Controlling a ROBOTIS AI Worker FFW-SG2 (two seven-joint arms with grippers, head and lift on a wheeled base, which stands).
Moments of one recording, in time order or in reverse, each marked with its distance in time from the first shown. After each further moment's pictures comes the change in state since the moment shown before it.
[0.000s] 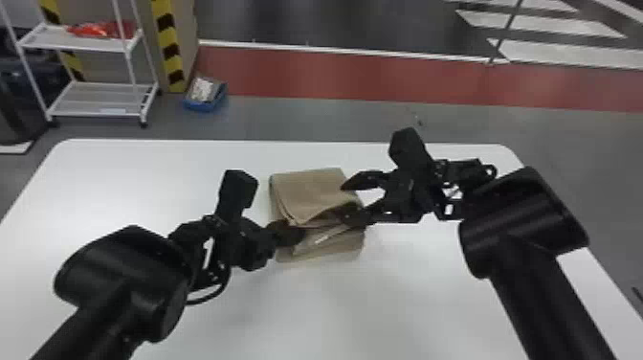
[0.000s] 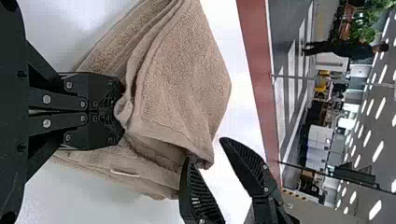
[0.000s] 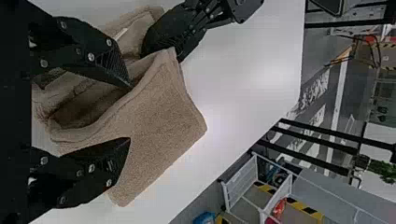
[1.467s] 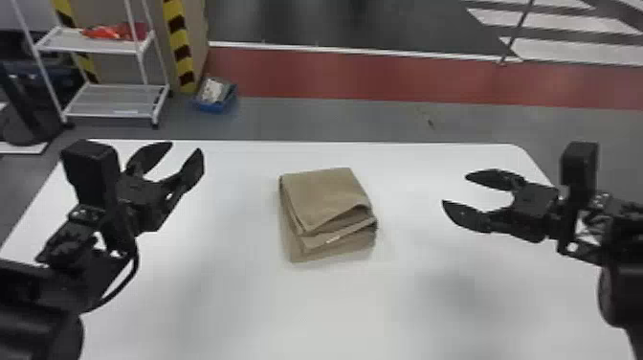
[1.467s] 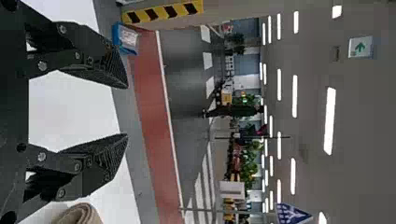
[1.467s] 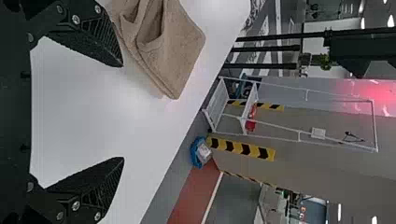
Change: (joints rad) left arm 0.306 0.122 0.334 -0.360 0.014 -0.321 0.396; right arm 0.227 -0.054 -0.442 -0.121 -0.292 -0.004 -0.062
